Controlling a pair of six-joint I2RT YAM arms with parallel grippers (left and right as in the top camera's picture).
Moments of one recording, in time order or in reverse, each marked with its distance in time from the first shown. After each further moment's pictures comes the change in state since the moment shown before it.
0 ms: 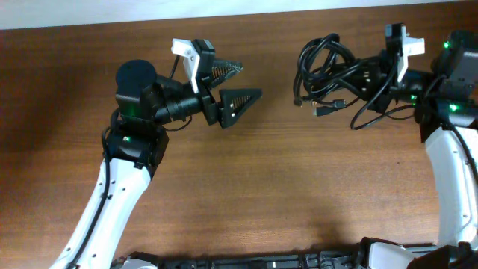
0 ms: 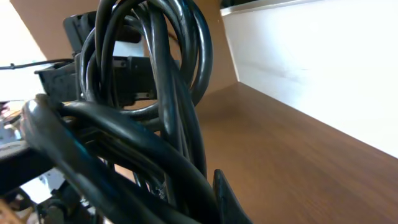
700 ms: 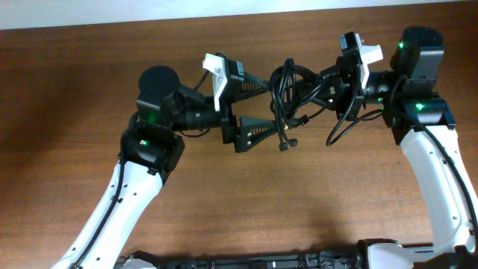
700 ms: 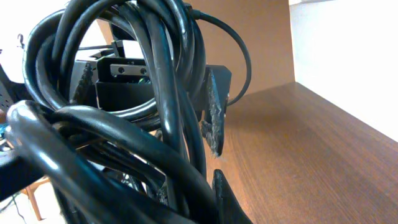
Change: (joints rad) left arm -0.129 0.000 0.000 0.031 0.148 0.071; right arm 0.208 0.000 0.000 0.050 -0.025 0.010
